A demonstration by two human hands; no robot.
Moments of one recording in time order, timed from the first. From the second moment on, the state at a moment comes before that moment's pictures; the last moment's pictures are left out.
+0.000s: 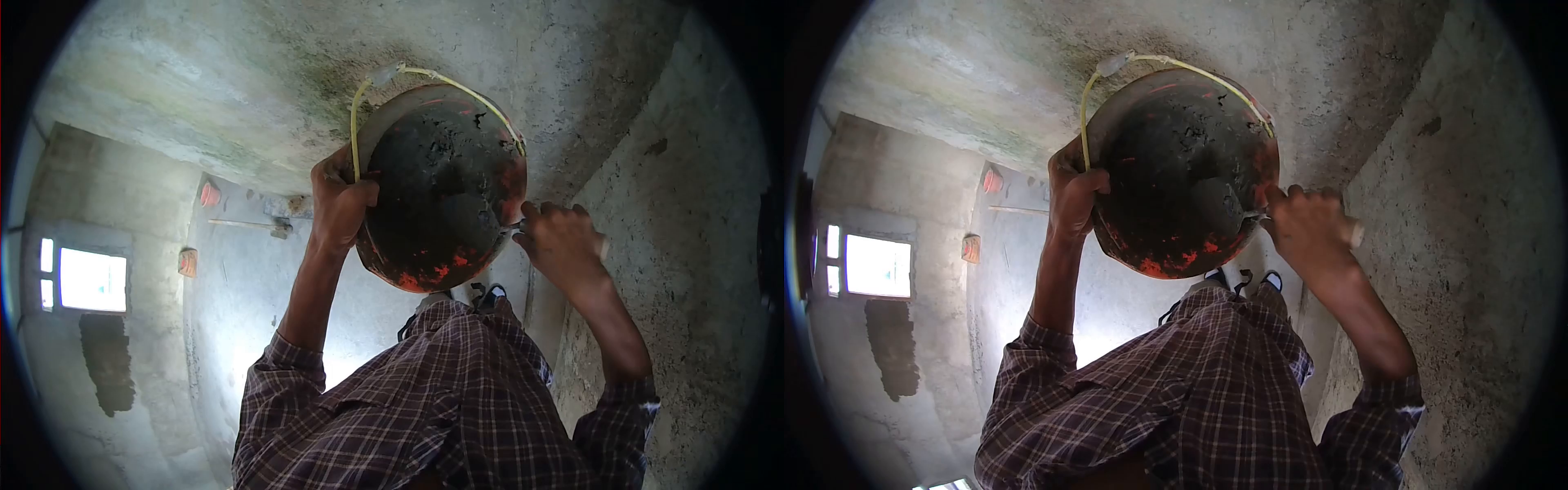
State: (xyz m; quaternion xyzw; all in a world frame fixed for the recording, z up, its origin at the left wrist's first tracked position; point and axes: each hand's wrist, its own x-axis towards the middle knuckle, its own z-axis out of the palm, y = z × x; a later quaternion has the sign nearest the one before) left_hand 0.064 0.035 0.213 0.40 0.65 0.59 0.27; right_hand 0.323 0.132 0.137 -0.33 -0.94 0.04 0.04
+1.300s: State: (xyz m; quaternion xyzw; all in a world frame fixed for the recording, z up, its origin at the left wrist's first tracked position) left_hand 0.072 0.010 0.185 0.37 0.69 0.55 0.27; right_hand 0.264 0.090 0.081 -0.27 -0.87 0.37 0.17
